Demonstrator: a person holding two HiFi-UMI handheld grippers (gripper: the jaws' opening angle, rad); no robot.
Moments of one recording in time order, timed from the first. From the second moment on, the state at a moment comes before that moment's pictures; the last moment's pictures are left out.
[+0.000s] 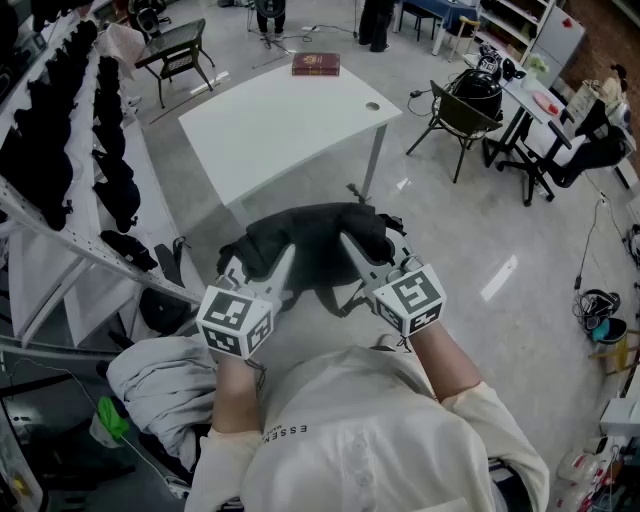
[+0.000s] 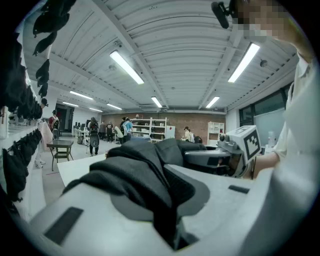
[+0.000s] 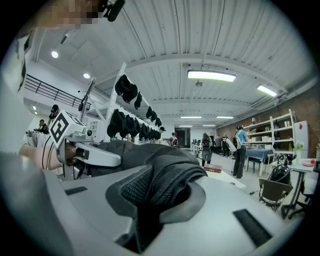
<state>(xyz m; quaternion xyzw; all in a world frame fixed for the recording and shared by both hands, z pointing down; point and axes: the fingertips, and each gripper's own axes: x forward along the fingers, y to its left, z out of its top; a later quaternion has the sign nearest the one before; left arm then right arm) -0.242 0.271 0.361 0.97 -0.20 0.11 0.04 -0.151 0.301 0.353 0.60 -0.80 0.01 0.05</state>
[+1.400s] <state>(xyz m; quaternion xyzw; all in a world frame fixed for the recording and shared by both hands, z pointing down) -0.134 0.129 0.385 0.95 -0.28 0.12 0.06 -0.039 0.143 0.378 0.53 -0.85 0.05 0.04</state>
